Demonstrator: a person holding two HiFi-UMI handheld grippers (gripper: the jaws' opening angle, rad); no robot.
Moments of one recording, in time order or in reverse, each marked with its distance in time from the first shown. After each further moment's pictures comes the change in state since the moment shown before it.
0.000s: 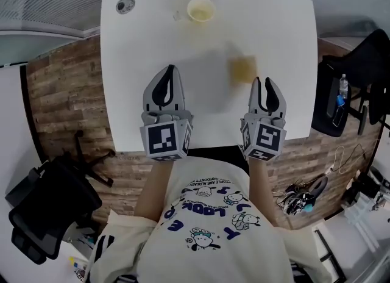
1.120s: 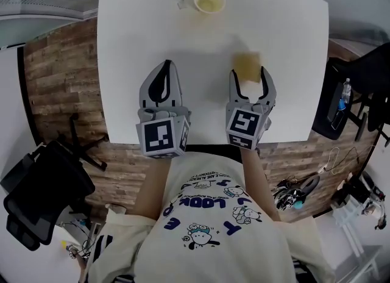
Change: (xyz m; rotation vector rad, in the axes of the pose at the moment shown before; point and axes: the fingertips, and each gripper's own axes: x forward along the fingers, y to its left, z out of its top) left arm 0.004 0.015 -0.019 -0.032 0.067 0.077; right arm 0.044 0.051 -0.030 -0.248 0.168 0.102
